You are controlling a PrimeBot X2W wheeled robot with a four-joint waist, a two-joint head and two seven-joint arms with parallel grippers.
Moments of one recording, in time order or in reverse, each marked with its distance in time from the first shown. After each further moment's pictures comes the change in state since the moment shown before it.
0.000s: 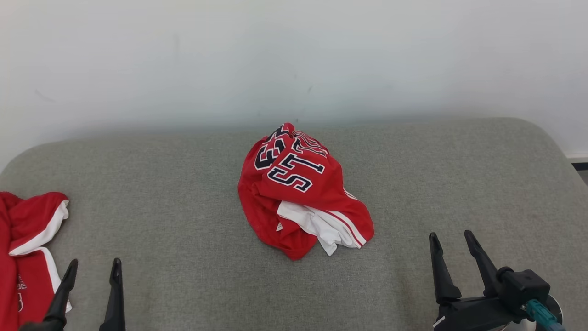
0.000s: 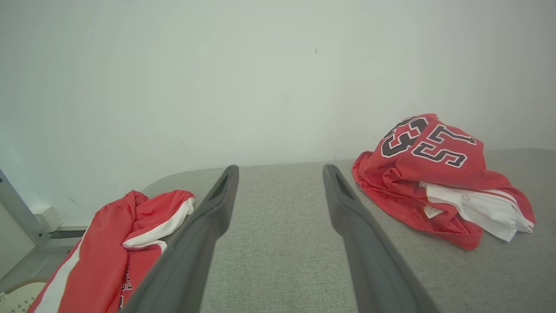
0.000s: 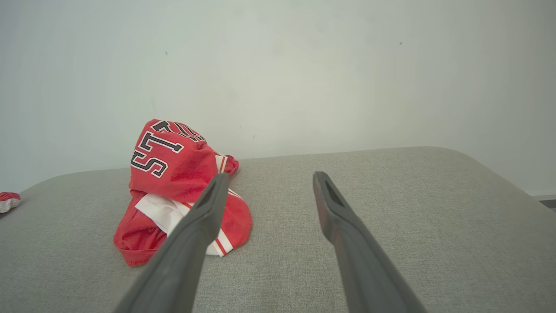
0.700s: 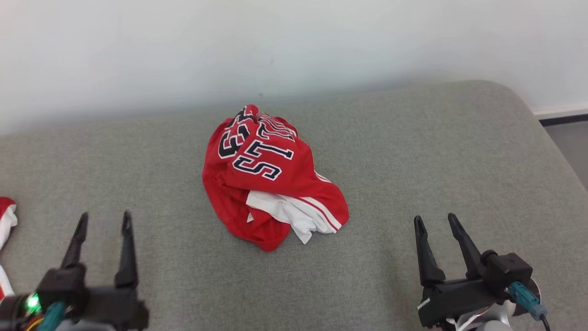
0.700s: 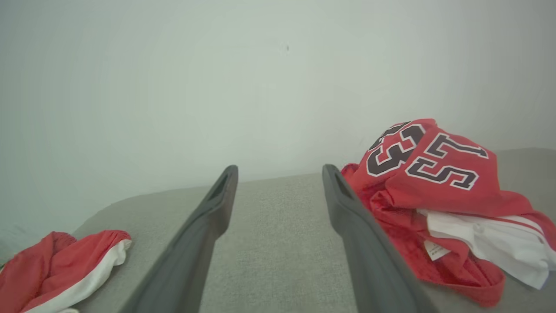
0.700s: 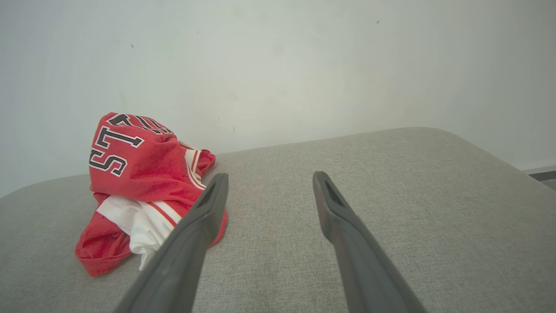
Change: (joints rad) left arm -0.261 -0.104 -0.045 0.239 0.067 0.007 -0.050; right arm -0.123 -0.001 0.050 0.147 0.042 0.000 -0.087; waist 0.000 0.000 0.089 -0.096
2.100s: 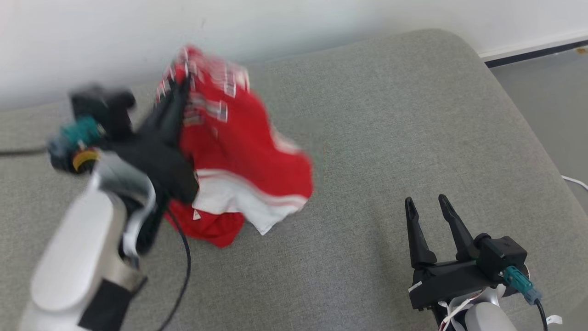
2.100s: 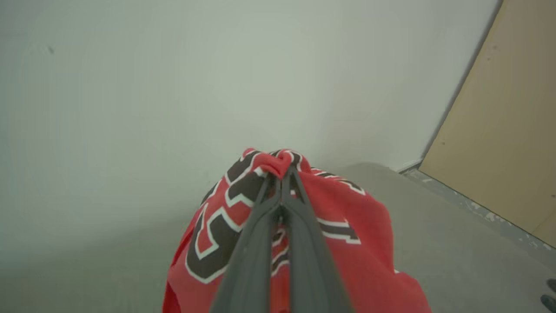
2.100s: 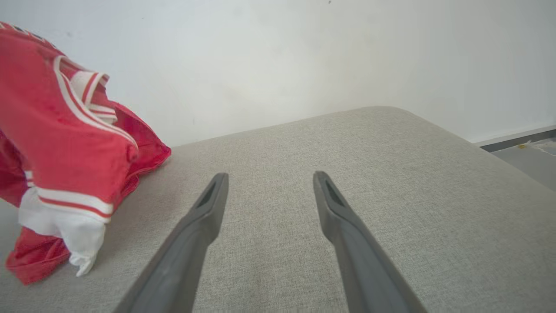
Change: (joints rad) left arm -0.553 -0.078 -0.089 0.010 -0.169 -0.243 0.416; right arm -0.069 0.000 0.034 0.024 0.043 0.000 -0.028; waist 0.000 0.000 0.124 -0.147
